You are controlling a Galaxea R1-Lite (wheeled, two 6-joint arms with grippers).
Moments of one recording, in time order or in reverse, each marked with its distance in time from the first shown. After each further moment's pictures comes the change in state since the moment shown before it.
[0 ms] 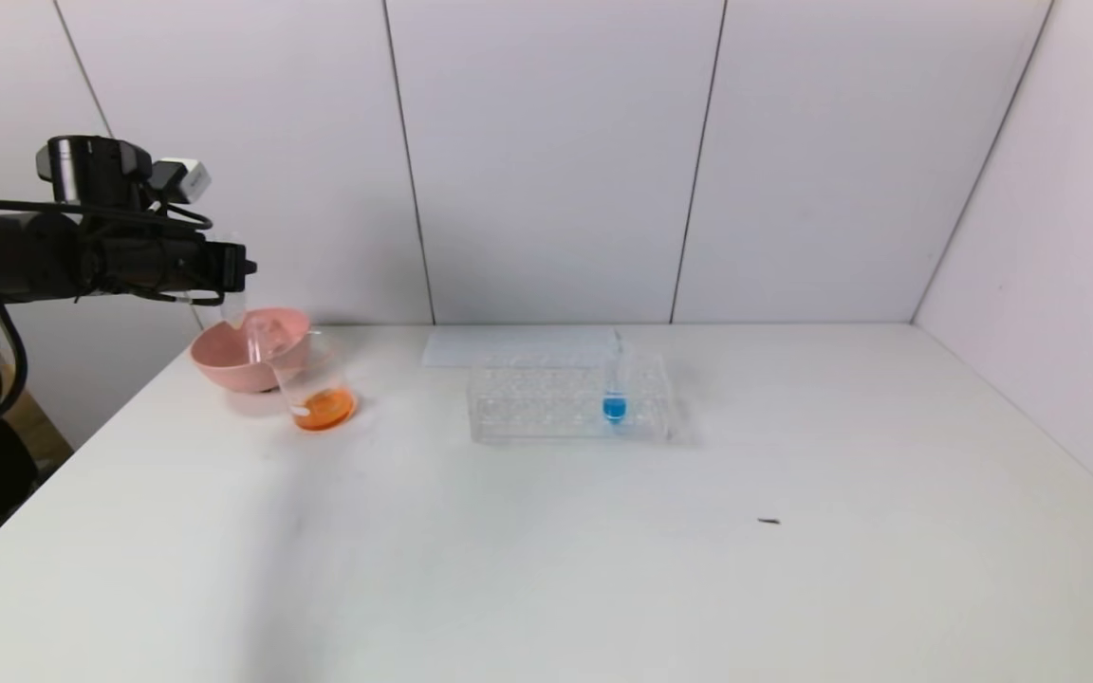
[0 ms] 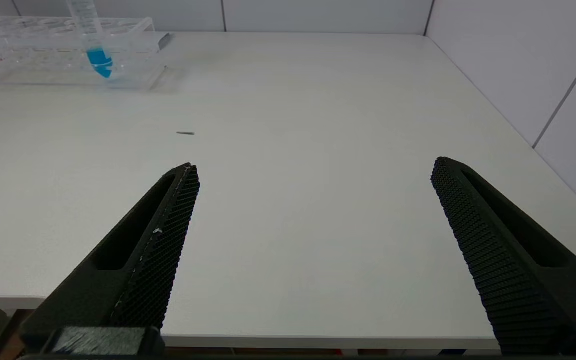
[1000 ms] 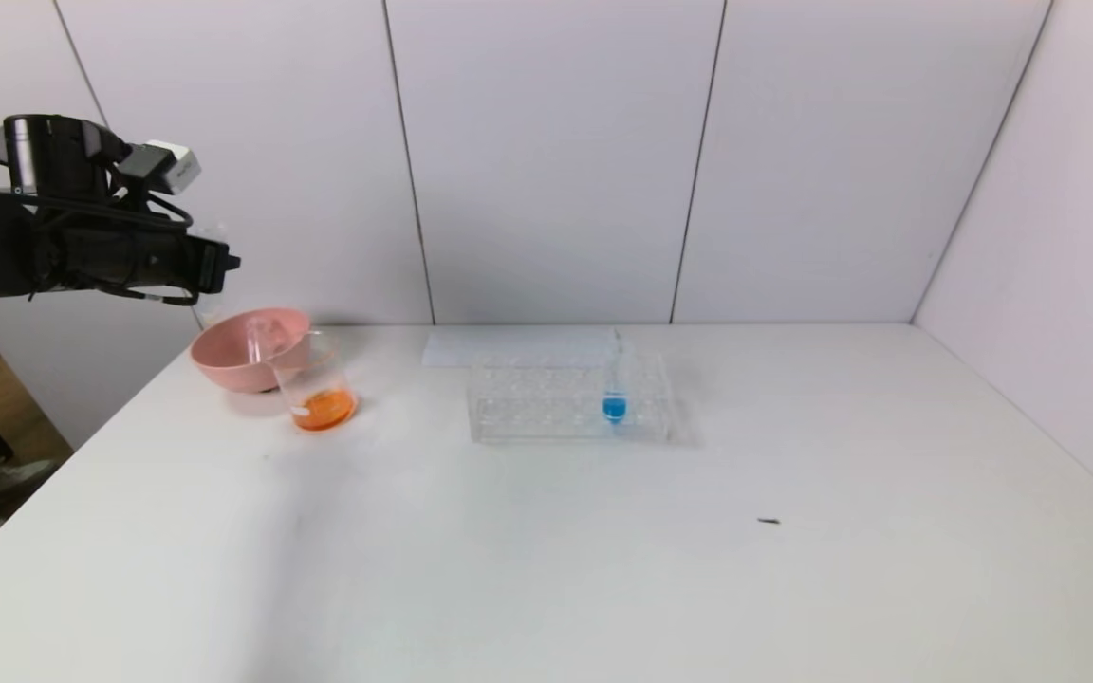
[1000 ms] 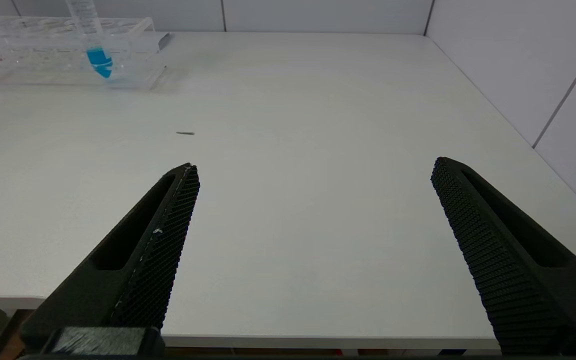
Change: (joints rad) left arm 0.001 -0.119 0.106 -0.002 0.001 0.140; right arm 0.000 0.000 0.000 0.000 0.000 0.000
